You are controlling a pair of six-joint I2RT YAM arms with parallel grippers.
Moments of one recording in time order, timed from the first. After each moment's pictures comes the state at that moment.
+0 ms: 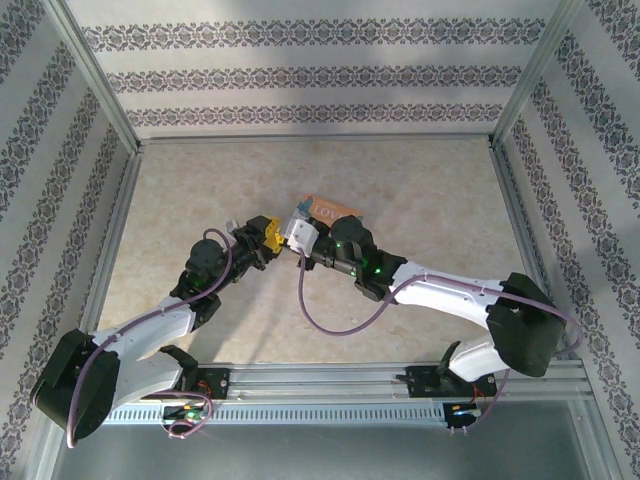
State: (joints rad) left arm -0.48 1.08 0.38 0.70 0.22 -2.00; right arm 0.91 1.44 0.85 0.40 -0.14 -0.39
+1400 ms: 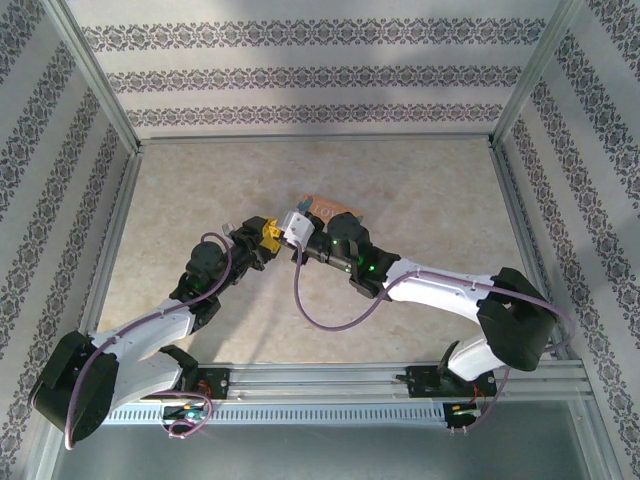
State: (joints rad) left arm -0.50 1.07 0.36 0.69 0.15 -2.01; right arm 0.91 1.49 0.89 0.49 -0.15 -0.34
